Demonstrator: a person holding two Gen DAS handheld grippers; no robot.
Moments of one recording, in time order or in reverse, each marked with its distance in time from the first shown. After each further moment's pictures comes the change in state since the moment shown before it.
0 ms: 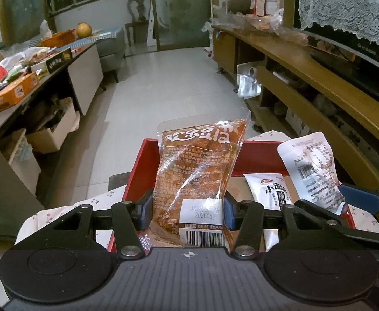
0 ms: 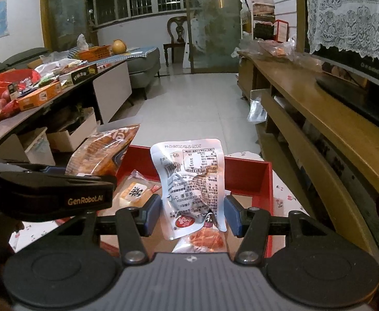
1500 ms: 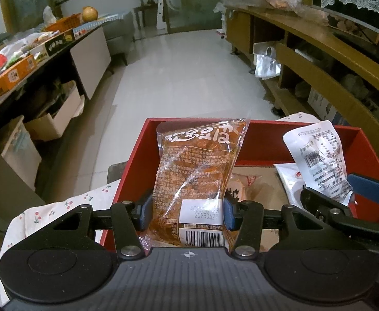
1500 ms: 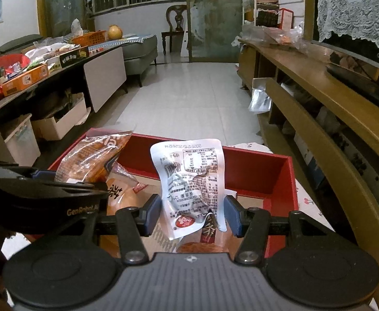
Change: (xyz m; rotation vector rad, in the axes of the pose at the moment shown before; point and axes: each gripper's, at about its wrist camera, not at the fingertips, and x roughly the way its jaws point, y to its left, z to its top) left arm 0.061 0.005 -0.002 -0.001 0.082 0.067; right arm 0.069 0.000 -0.001 -0.029 0.047 -0.021
